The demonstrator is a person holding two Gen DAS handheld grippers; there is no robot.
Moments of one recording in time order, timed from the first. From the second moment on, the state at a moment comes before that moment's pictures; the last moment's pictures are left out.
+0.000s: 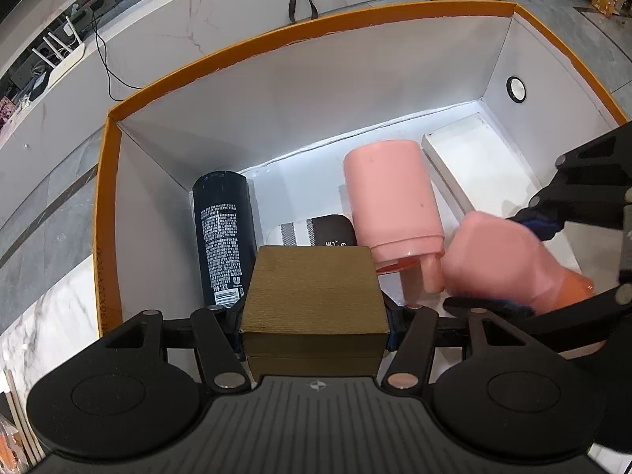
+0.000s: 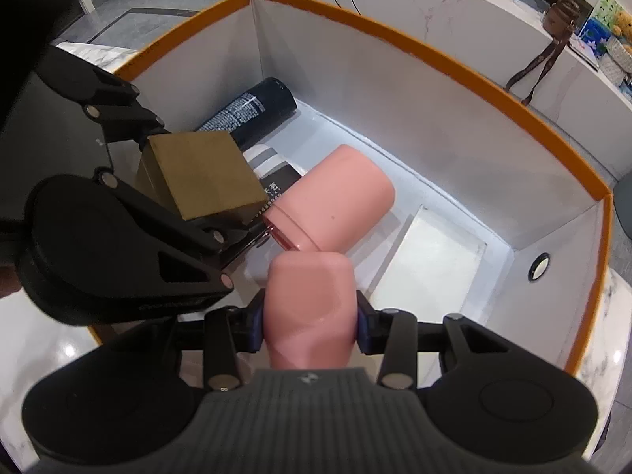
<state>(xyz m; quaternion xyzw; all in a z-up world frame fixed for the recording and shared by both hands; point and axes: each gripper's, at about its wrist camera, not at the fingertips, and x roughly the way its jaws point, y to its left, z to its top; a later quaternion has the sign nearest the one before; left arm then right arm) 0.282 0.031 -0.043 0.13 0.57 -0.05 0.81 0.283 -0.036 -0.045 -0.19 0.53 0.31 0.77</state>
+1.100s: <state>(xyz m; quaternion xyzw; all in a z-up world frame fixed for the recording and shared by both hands) 0.271 0.029 0.012 0.13 0.55 -0.04 0.82 0.274 -0.032 -0.009 -0.21 0.51 0.30 0.78</state>
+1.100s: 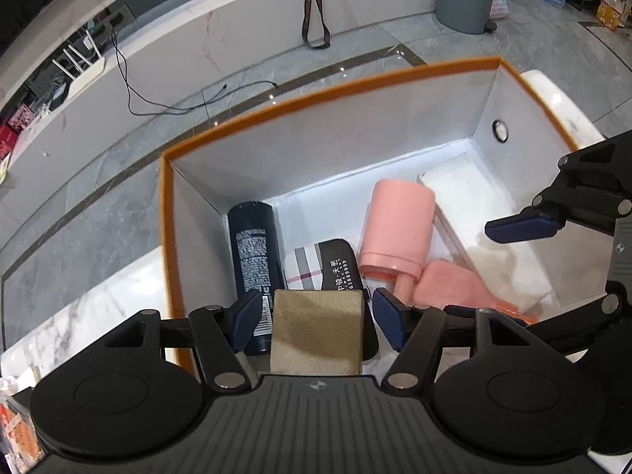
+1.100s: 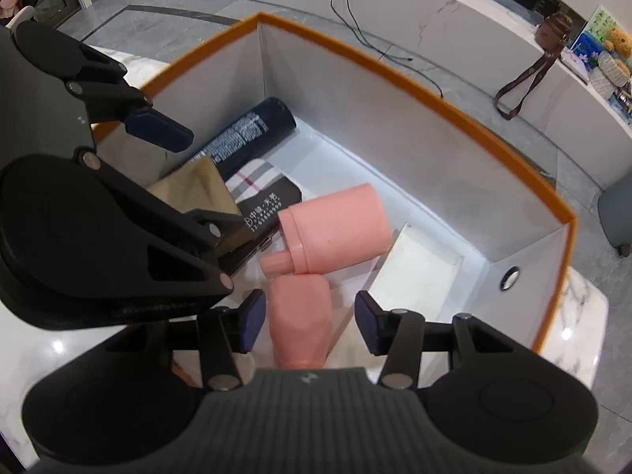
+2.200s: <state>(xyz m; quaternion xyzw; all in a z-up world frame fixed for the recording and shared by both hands) 0.139 -0.032 0.210 0.19 0.41 -0.02 0.89 0.138 -0.106 0.194 -0.23 0.38 0.28 0.85</state>
